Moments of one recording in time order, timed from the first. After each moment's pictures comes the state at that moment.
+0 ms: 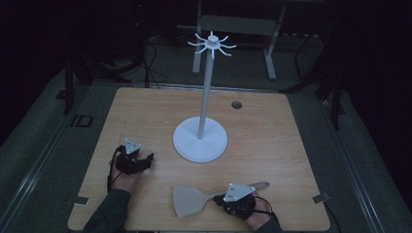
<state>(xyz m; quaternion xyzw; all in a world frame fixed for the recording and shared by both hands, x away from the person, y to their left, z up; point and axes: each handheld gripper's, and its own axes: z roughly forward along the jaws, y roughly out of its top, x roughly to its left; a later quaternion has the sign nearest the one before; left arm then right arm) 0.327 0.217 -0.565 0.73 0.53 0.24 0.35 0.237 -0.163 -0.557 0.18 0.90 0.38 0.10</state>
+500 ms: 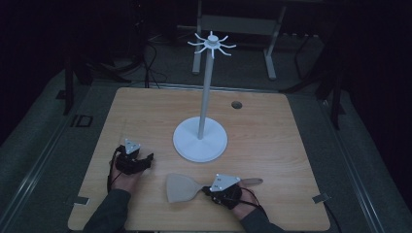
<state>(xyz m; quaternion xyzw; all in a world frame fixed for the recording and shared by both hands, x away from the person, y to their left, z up) 0.327 0.217 -0.565 0.73 0.53 0.24 0.35 0.263 -0.127 -0.558 0.17 0.90 0.38 0.12</state>
